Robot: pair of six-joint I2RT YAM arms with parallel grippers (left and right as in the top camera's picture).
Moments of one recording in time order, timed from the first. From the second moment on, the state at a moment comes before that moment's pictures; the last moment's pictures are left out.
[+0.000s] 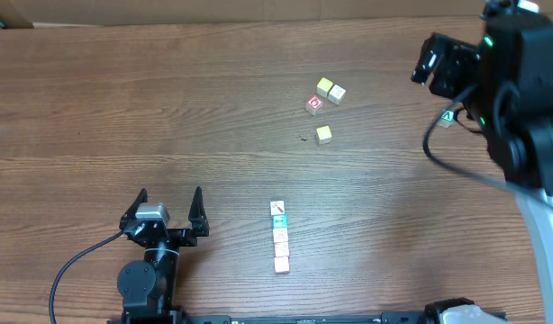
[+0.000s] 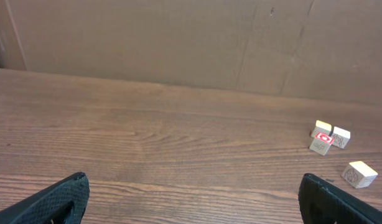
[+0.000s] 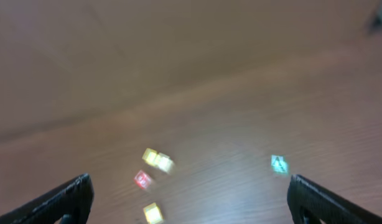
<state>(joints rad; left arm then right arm) 0.06 0.02 0.01 -0.07 0.08 -0.12 0.19 1.35 1.72 -0.96 0.19 0.40</state>
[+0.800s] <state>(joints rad) 0.06 0.02 0.01 -0.07 0.07 -0.12 0.12 0.12 0.22 -0.25 -0.06 0.28</state>
